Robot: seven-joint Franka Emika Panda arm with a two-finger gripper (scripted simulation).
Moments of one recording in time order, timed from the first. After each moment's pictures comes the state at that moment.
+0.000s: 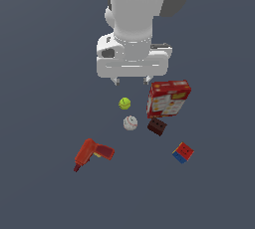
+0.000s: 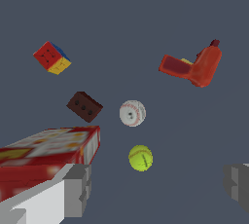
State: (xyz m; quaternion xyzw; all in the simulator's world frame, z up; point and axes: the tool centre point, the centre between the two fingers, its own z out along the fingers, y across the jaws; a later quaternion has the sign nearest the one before) arm -0.011 0.014 0.314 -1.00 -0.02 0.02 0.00
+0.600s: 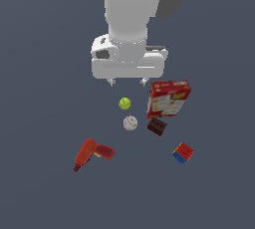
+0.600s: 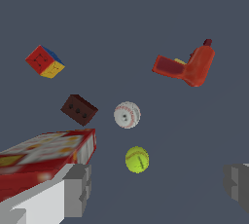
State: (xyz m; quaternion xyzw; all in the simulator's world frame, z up) arm -0.006 0.001 0.312 -1.00 -0.01 0.02 0.00
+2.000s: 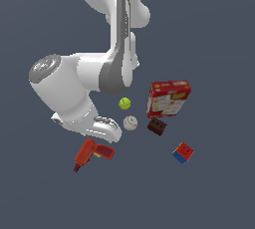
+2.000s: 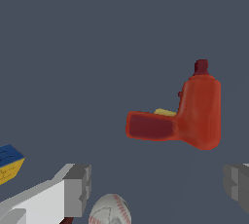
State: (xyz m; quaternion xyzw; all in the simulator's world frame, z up) arm 0.117 -0.105 0.174 -0.98 0.16 -0.02 0.10
